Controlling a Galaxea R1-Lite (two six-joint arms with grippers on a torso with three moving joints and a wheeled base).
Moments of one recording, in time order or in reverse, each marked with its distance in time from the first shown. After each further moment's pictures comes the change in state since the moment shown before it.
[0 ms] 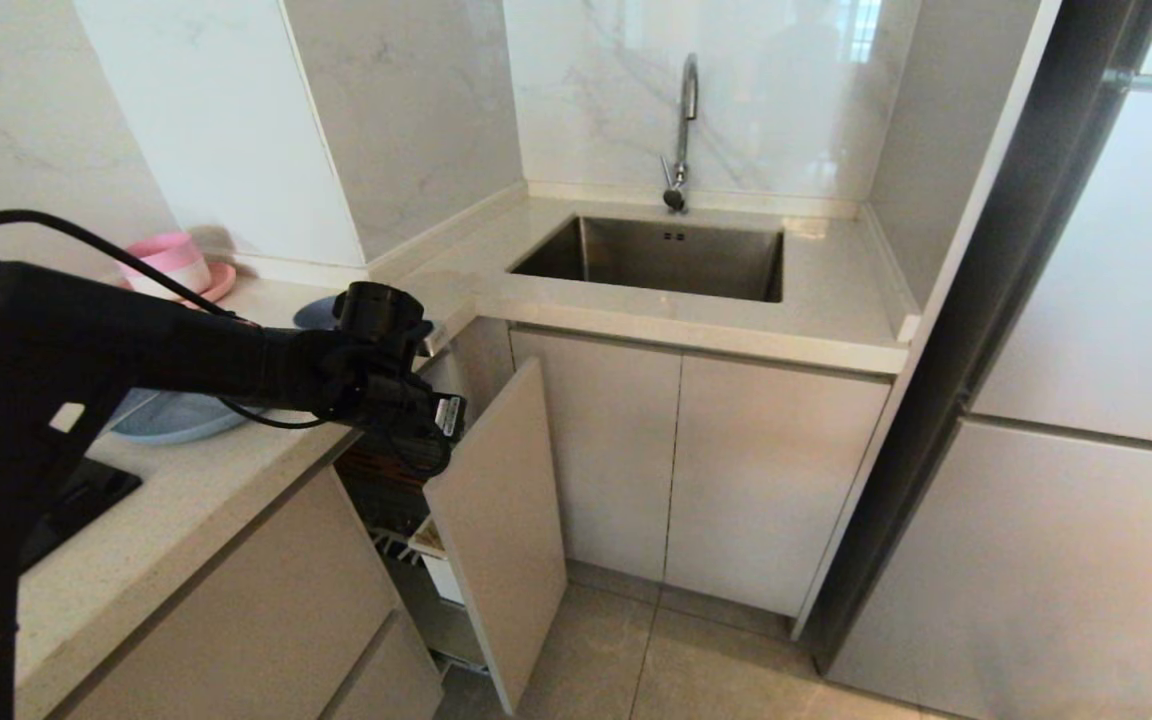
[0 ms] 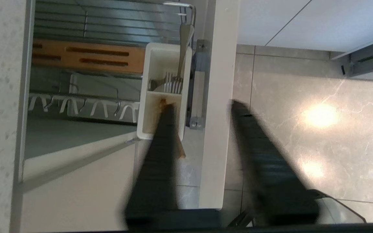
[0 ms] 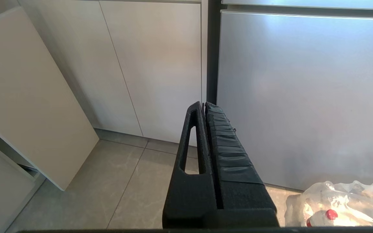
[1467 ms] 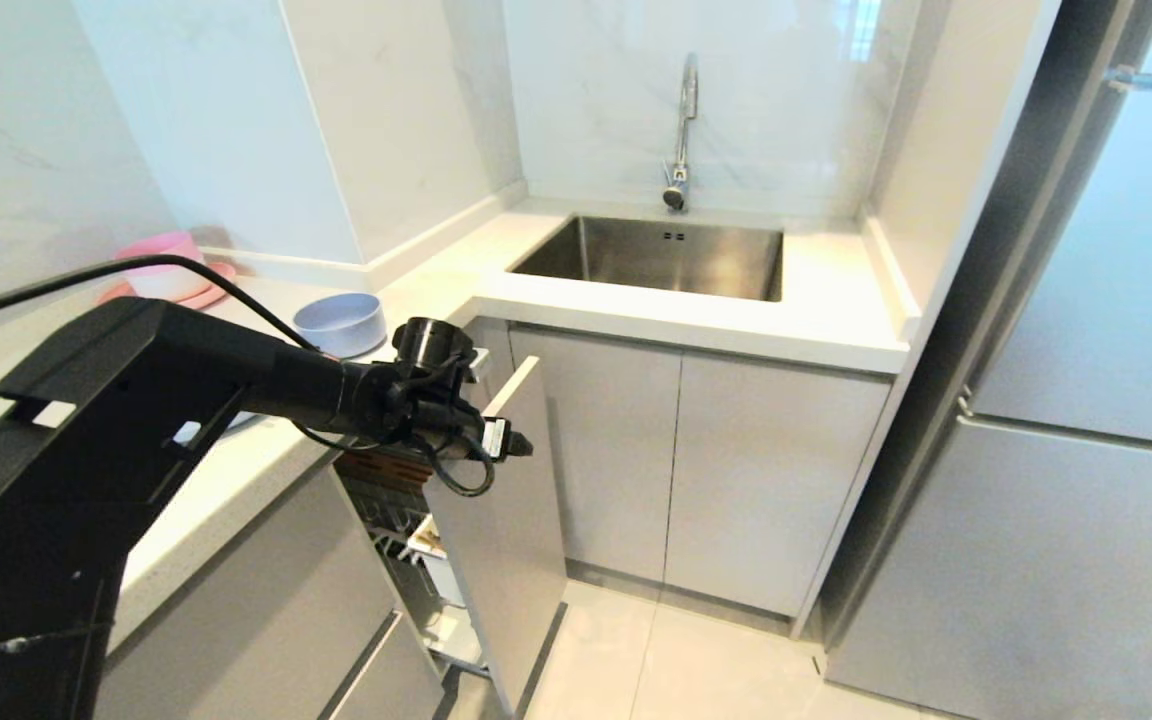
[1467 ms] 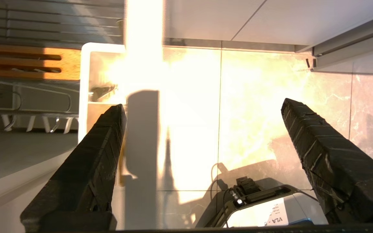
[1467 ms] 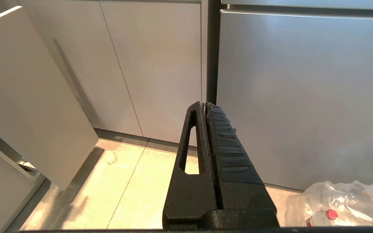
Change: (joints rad) left arm -0.063 0.133 -0.046 -0.055 -0.087 -0.071; right arm 0.000 0.000 0.000 0.000 0.000 0.000
